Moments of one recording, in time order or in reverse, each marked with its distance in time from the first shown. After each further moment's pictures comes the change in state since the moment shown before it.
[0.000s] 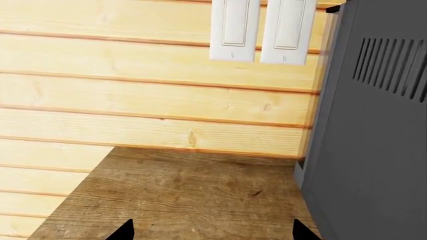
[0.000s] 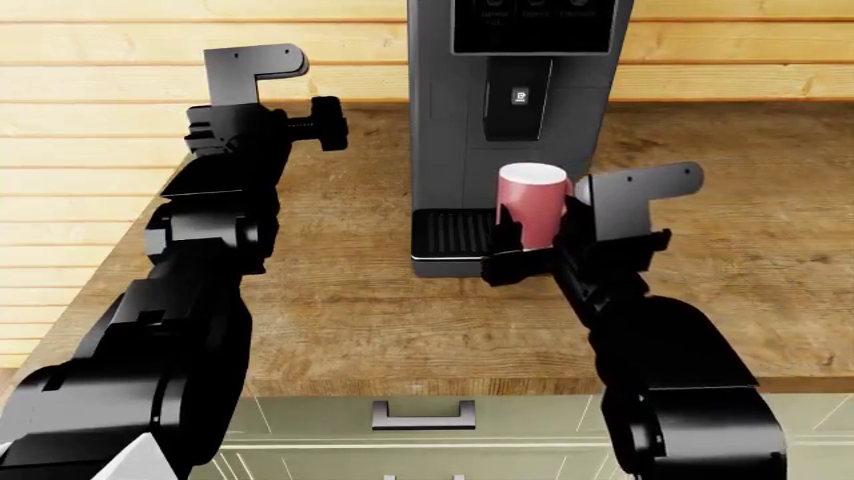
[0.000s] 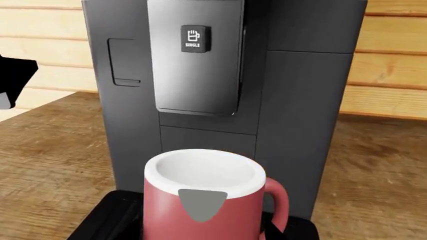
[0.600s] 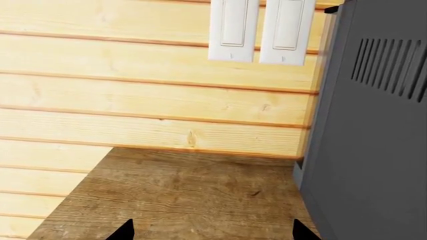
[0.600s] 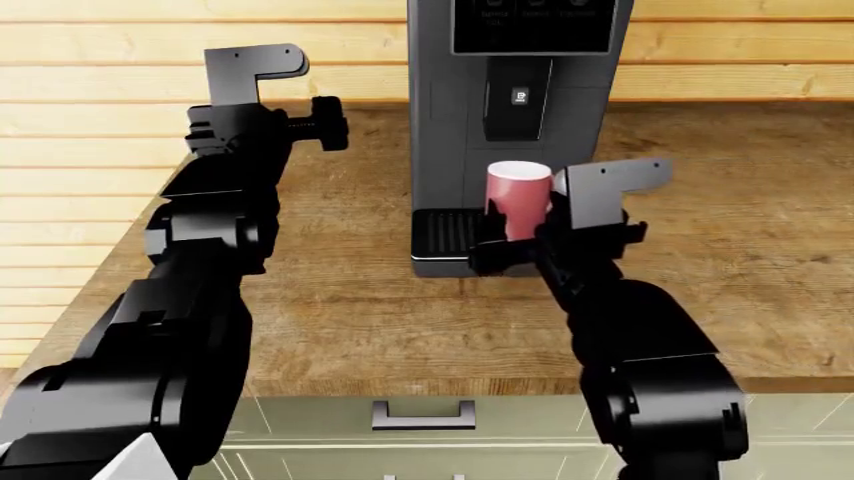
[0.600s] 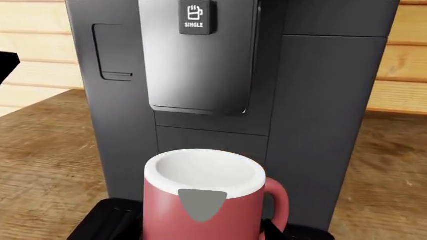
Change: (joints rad) left arm 0.000 0.000 0.000 0.000 0.000 0.001 0.004; right arm 0.054 0.005 -0.047 0.204 0.066 -0.137 0.083
